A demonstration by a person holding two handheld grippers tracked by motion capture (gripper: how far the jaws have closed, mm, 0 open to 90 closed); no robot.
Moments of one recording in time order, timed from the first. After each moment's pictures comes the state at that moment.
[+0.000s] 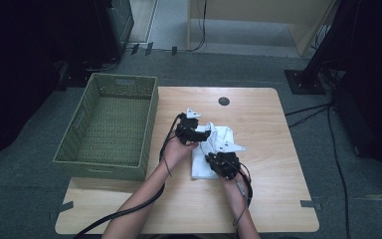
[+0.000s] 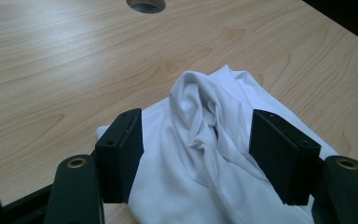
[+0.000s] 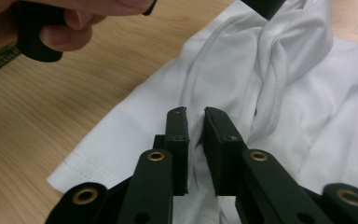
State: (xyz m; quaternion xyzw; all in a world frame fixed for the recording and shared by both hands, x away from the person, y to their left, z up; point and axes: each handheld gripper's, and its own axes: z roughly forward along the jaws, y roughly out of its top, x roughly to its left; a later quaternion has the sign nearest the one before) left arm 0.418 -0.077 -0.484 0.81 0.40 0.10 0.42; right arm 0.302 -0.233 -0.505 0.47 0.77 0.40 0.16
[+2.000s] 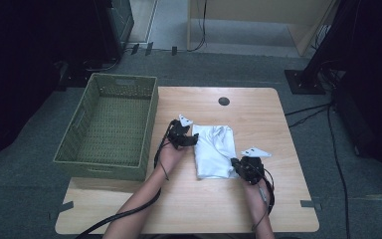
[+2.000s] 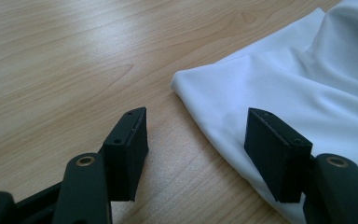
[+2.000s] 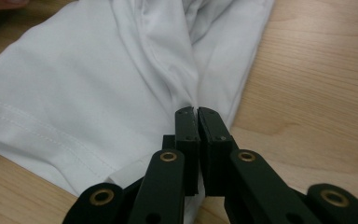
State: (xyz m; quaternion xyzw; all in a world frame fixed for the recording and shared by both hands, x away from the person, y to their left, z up) left arm 0.423 -0.056 -0.527 0.81 0.41 0.17 0.38; right arm 0.285 -0.306 -0.519 0.54 0.75 0.35 0.18
